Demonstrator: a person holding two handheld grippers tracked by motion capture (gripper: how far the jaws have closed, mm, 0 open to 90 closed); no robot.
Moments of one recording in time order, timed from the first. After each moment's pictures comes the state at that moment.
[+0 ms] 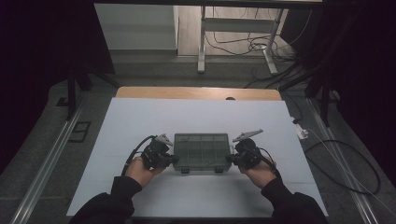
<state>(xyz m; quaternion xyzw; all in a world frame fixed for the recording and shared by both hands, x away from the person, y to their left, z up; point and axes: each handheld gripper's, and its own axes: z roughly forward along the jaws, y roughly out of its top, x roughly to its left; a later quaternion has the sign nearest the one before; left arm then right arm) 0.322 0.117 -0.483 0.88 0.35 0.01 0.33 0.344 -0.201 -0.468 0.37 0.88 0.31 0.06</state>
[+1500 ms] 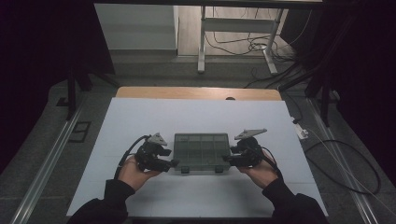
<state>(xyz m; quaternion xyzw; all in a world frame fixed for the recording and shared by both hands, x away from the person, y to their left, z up) 0.304 0.130 -0.464 0.86 0.36 0.05 0.35 0.338 -0.201 -0.451 0.37 0.86 0.34 0.10</state>
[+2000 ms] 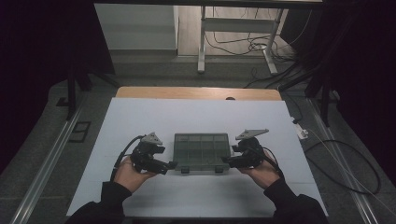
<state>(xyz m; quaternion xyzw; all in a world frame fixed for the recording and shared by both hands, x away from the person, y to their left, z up) 0.298 0.139 -0.459 0.86 0.36 0.04 0.37 0.334 -0.202 -0.446 0.36 0.86 0.35 0.10</state>
